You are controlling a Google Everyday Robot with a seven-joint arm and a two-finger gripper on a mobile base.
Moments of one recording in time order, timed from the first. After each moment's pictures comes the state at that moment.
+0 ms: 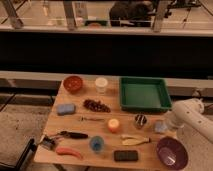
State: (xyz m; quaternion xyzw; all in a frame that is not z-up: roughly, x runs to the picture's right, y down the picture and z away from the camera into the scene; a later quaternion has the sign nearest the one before) arm 0.363 0.230 0.838 -0.29 0.01 0.10 0.95
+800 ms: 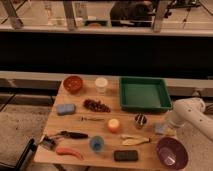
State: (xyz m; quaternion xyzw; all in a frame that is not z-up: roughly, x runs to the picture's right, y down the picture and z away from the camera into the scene) arm 0.370 0.227 0.839 -0.30 0.01 0.12 0.95
